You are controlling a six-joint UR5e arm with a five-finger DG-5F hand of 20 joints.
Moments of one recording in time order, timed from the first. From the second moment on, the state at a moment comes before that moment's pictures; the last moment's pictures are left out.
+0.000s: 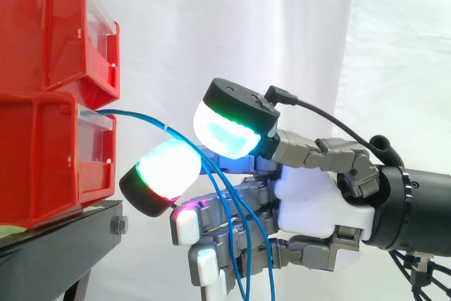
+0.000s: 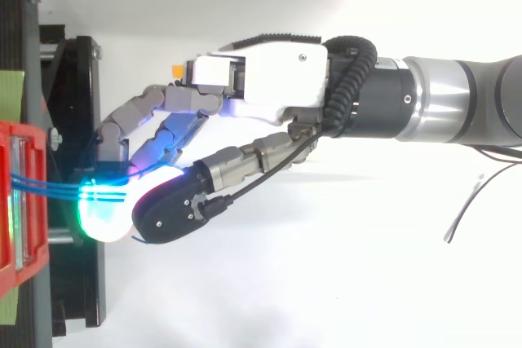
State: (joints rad) arm 0.08 -2.40 -1.20 -2.51 -1.52 -0.15
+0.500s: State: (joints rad) arm 0.07 -2.40 -1.19 -2.51 -1.51 -0.15
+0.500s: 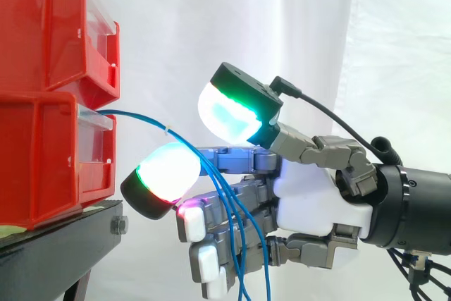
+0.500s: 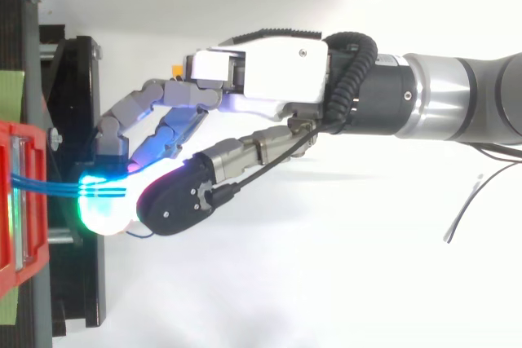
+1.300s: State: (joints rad) arm 0.06 -2.45 -1.13 -2.53 -1.55 -0.15
